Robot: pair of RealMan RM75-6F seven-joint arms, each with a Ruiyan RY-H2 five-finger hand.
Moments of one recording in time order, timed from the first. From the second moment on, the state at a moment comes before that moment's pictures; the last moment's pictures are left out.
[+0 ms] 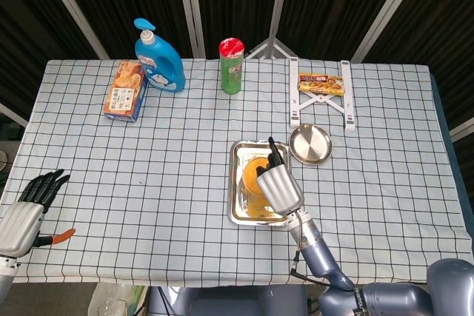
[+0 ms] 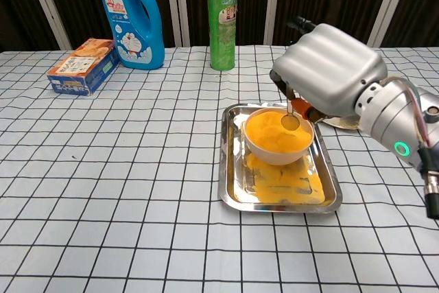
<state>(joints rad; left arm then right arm) -0.13 -1.10 0.04 -1.62 1.62 1.45 -0.13 0.69 -1.69 0.12 -1.64 -1.27 1.33 -1.22</state>
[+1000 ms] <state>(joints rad) -0.13 -1.10 0.04 -1.62 1.62 1.45 -0.13 0.66 -1.72 0.11 -1.61 -1.25 1.33 -1.20</state>
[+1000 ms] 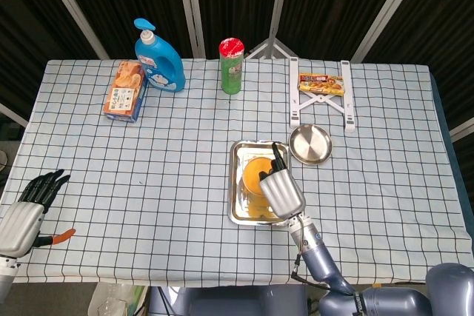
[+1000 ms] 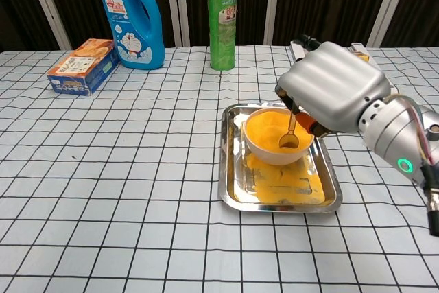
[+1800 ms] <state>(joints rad) -0.13 -1.10 0.04 -1.62 1.62 1.45 -0.13 0.65 -1.73 0.13 -1.61 -1.28 1.33 -1.14</state>
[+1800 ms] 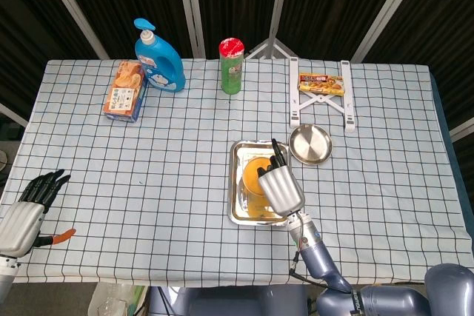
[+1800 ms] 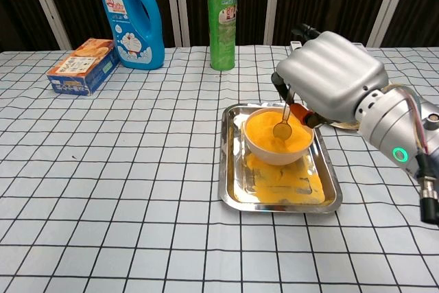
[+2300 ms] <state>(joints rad) -0.13 -1.10 0.04 -1.62 1.62 1.45 -0.13 0.64 -1.74 0.12 -1.66 -1.23 1.32 -1.17</state>
